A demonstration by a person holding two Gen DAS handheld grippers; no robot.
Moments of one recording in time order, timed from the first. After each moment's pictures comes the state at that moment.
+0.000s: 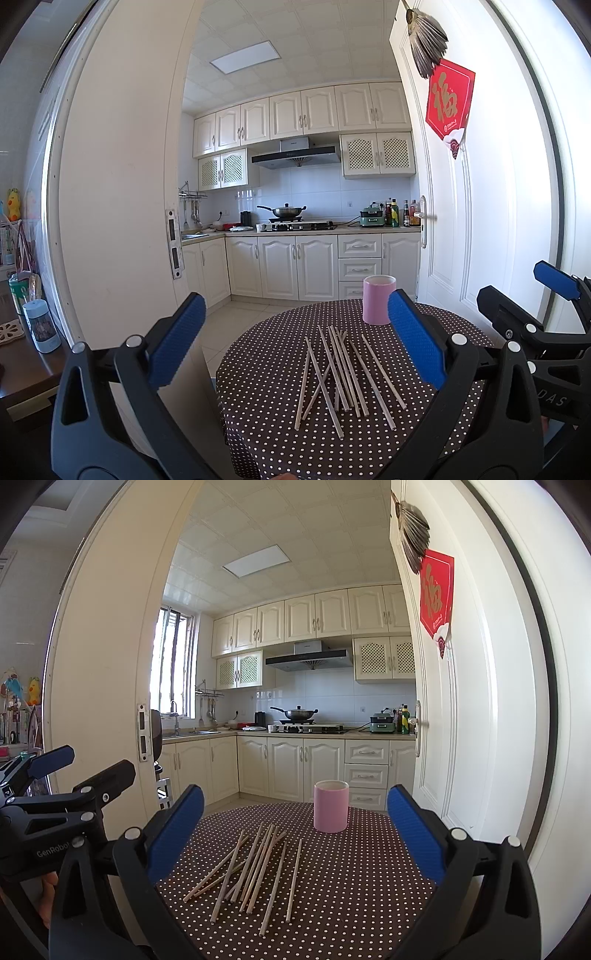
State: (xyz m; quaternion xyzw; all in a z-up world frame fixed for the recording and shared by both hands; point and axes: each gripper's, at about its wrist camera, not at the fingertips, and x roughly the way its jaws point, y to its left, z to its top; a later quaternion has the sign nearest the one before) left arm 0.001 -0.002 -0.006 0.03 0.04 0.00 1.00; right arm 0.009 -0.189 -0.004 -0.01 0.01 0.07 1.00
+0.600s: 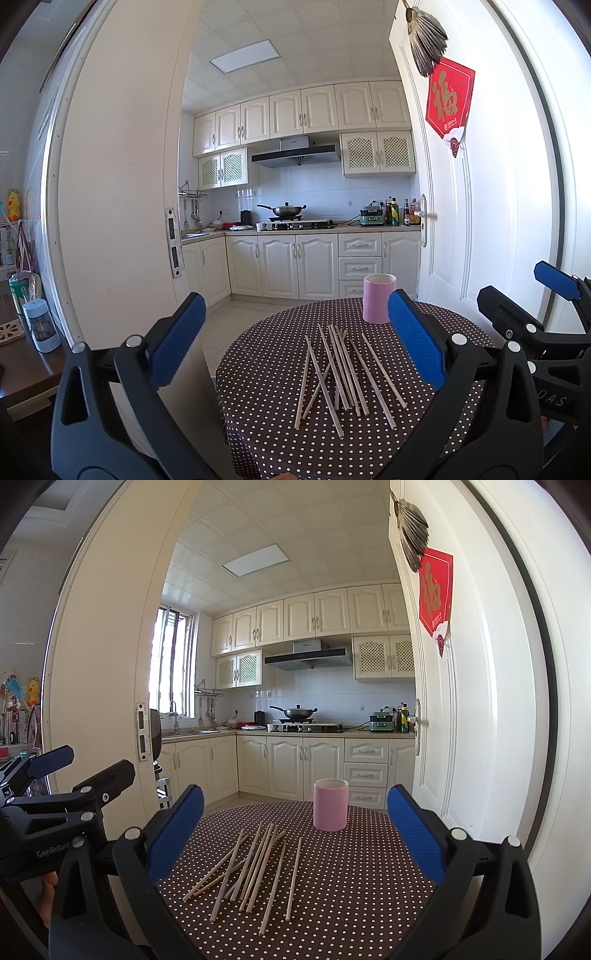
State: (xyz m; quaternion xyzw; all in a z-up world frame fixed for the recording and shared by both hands) left arm 0.004 0.001 -0.007 0.03 0.04 0.01 1.00; right arm 0.011 -0.189 -0.005 -0.01 0.02 0.07 1.00
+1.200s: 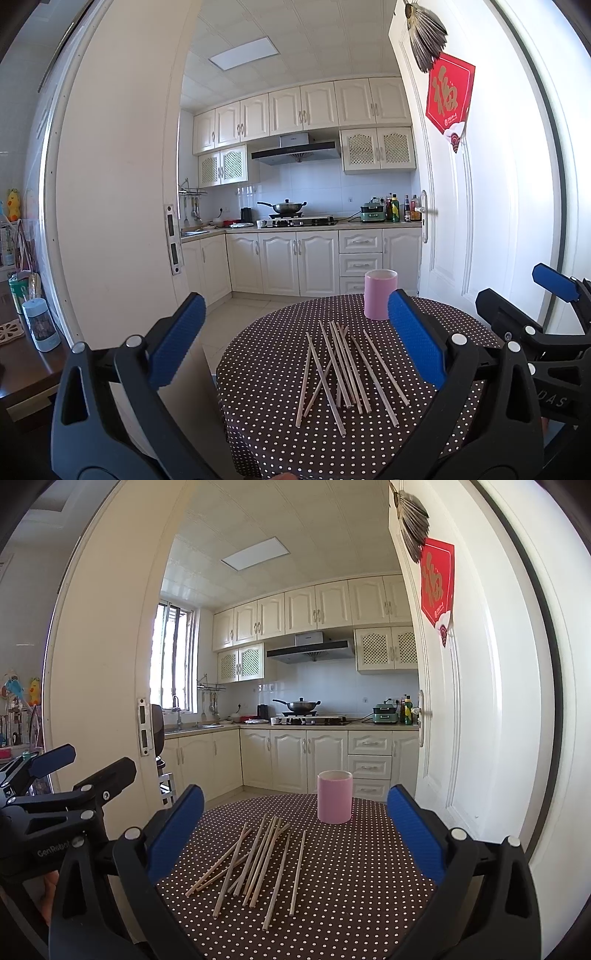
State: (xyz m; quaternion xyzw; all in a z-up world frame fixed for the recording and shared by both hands) left arm 0.010 -0.002 -0.009 0.03 0.05 0.01 1.00; right arm 0.018 -0.191 -0.009 0.00 0.03 0.08 1.00
